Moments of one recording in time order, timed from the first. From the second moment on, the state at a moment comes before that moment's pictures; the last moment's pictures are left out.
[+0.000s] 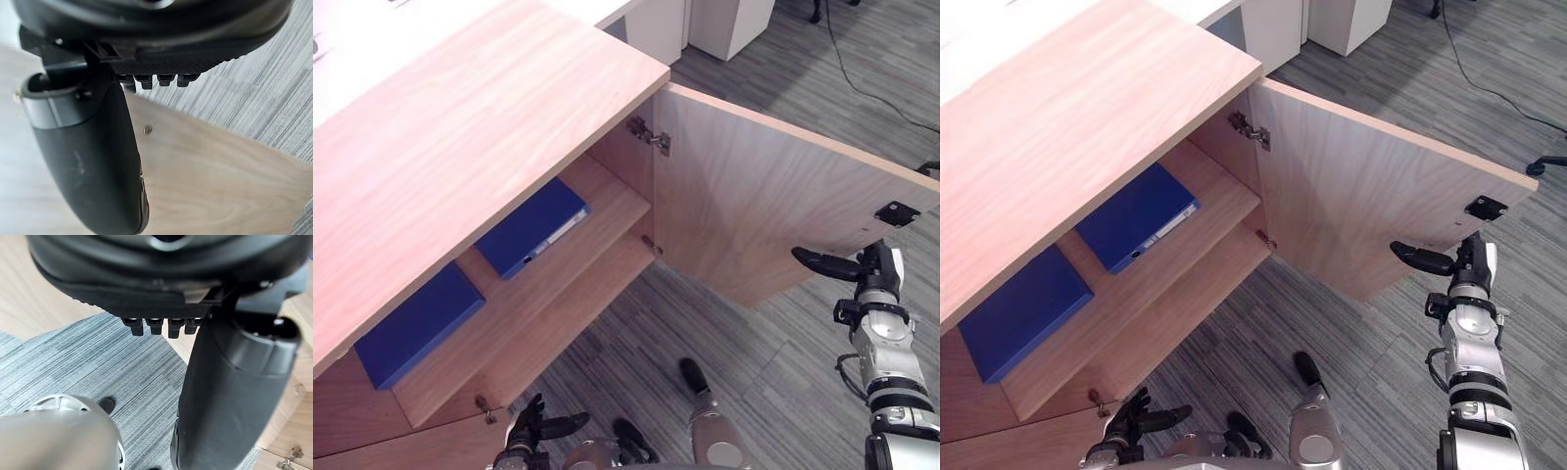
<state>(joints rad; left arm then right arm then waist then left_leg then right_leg) 0.13 0.11 0.11 0.95 -0.08 -0.11 0.00 -0.30 -0.57 -0.25 0.69 0.23 -0.10 -0.11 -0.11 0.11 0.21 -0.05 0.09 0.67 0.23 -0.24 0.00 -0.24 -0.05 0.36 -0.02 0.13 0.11</state>
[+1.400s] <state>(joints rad) 0.03 0.14 0.11 1.06 0.03 -0.09 0.03 0.17 -0.22 0.31 -0.17 0.16 -0.08 0.06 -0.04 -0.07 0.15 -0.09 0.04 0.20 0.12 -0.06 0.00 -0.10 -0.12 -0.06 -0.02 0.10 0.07</state>
